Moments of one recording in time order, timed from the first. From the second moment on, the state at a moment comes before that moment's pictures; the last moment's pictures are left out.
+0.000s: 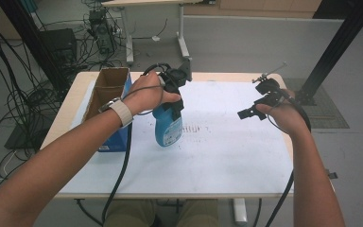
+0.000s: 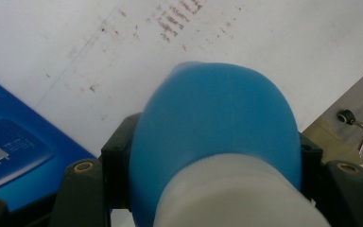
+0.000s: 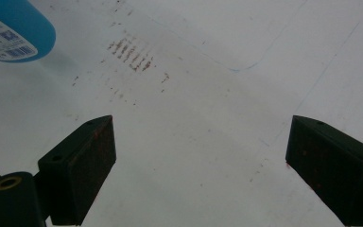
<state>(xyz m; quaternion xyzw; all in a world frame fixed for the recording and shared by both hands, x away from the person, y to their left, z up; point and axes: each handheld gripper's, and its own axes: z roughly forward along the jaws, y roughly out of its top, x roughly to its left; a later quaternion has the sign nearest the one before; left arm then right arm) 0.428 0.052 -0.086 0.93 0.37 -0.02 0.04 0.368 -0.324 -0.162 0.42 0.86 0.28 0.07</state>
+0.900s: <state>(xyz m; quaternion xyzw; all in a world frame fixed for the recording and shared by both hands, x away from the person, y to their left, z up) 0.430 0.079 -0.009 0.90 0.44 0.00 0.04 0.373 -0.312 -0.158 0.40 0.87 0.29 0.07</state>
